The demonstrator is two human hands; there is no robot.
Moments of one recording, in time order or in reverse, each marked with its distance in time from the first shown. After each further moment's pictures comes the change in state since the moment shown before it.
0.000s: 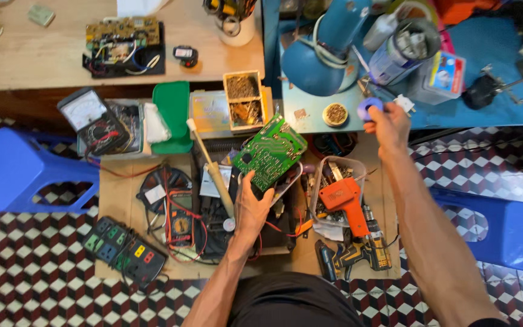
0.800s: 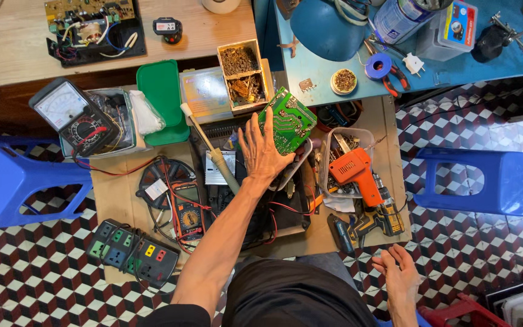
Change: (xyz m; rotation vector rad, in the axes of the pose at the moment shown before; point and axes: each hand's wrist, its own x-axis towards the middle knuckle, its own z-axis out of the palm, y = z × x) left_hand 0.086 -0.022 0.026 0.424 -0.061 0.443; right_hand -0.406 0.102 -0.089 -0.098 0.416 0.529
